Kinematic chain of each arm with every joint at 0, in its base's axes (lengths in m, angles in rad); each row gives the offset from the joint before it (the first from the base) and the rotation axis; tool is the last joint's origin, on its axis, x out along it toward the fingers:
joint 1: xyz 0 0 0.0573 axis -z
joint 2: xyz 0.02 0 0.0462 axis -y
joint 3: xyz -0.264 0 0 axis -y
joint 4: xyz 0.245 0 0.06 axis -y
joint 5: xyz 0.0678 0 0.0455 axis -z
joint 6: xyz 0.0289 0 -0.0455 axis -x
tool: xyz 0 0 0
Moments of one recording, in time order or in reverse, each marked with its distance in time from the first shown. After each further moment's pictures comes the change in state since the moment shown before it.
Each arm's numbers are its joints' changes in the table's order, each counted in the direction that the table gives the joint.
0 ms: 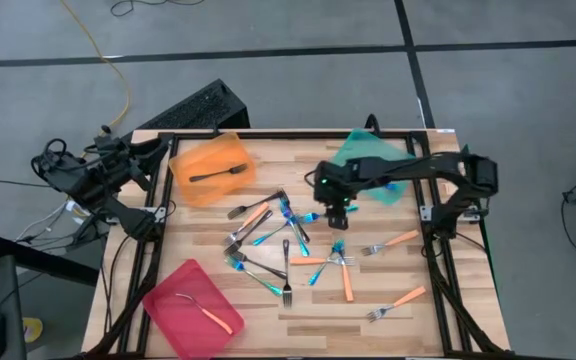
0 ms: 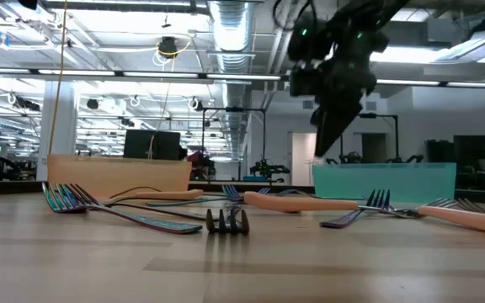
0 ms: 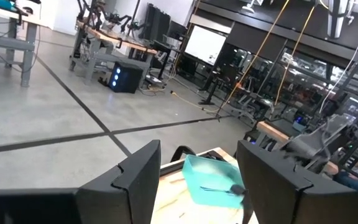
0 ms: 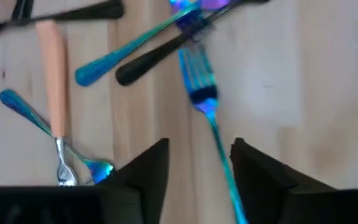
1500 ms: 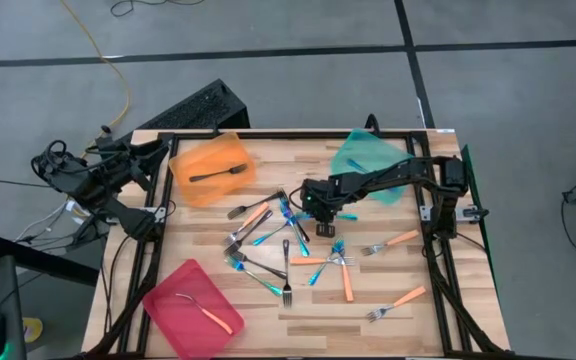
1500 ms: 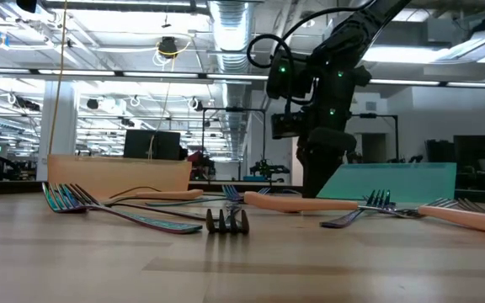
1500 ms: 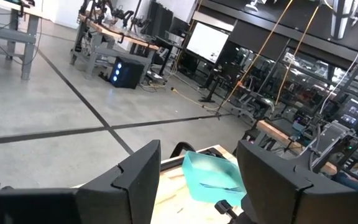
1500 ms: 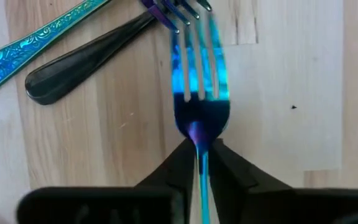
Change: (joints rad) left arm 0.000 0.000 0.000 -0.050 0.000 0.076; right arm -0.056 -0.222 0.003 0.157 0.180 -0.029
